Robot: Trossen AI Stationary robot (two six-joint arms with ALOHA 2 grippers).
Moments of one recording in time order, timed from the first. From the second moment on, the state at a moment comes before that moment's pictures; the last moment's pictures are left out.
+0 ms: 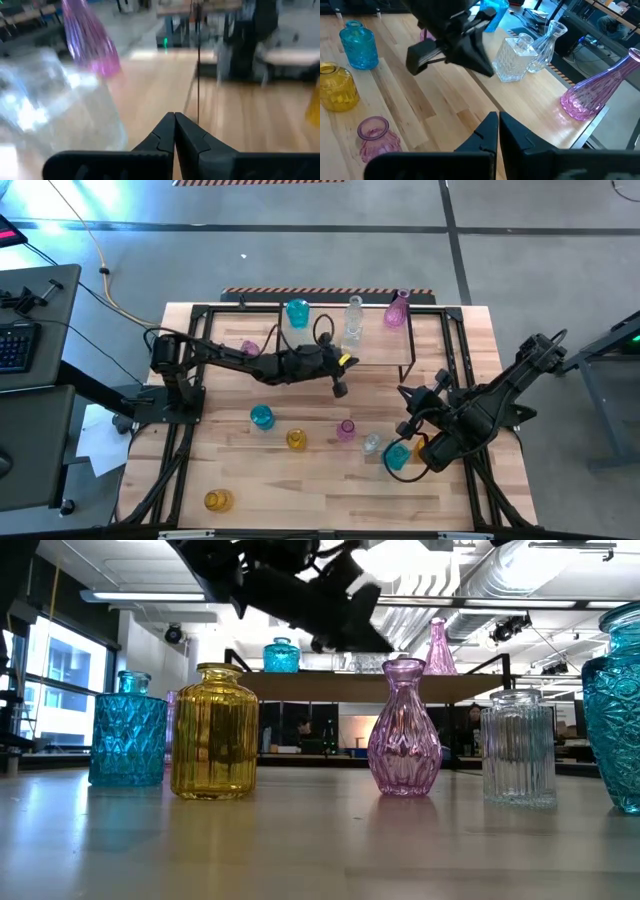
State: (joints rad) left arm 0.08 1.84 1.12 0.44 -0.26 0.08; right arm 0.71 1.37 1.29 -1.40 1.08 1.15
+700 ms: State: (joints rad) left arm 0.12 1.77 1.12 0.24 -0.54 0.14; right arm 0.71 1.37 1.29 -1.39 1.07 1.14
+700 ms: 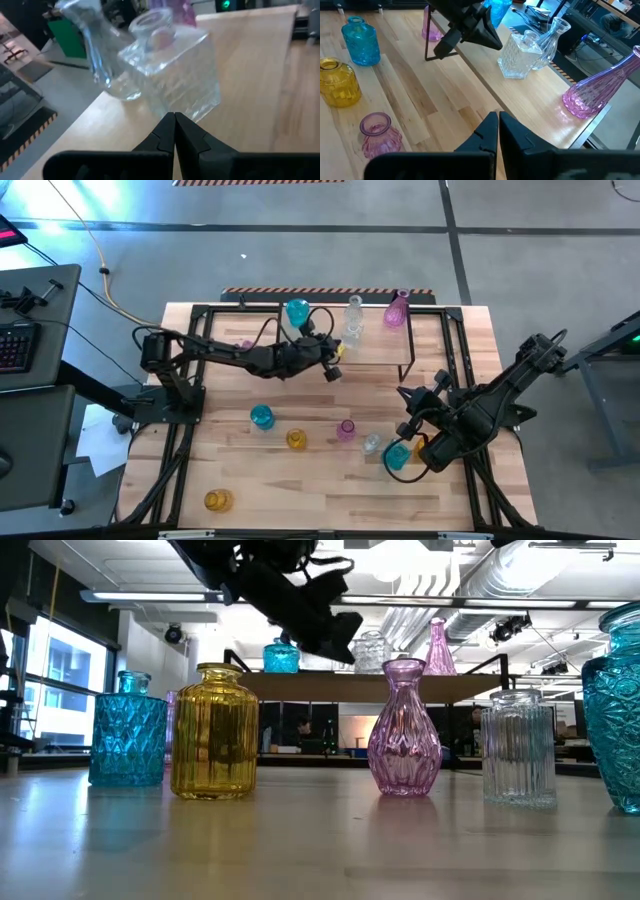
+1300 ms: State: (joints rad) left arm 0.14 1.77 1.12 0.26 -0.40 0.06; right arm 0.71 1.37 1.29 -1.39 1.07 1.14
